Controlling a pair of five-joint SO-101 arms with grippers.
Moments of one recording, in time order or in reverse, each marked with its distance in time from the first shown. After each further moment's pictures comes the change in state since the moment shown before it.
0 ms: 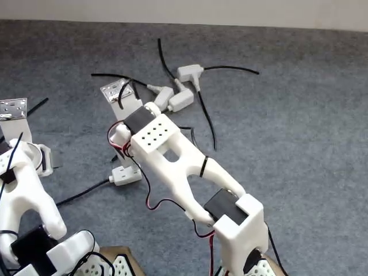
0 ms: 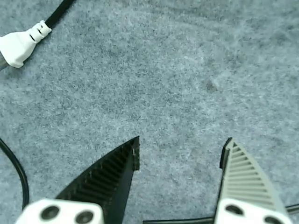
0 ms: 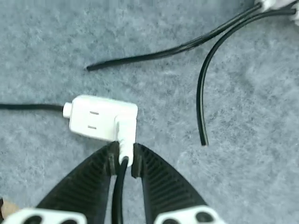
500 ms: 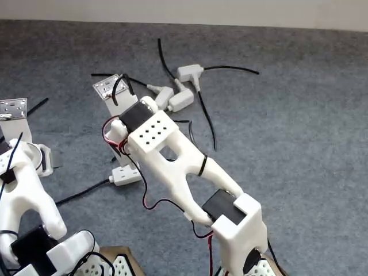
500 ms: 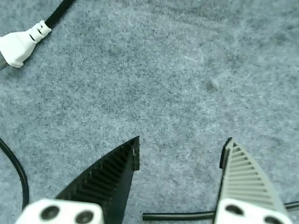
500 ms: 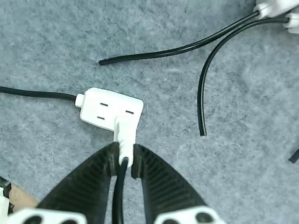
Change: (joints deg) left arm 0.0 0.0 0.0 0.0 0.0; right arm -0.6 0.1 -7.7 6.6 1.6
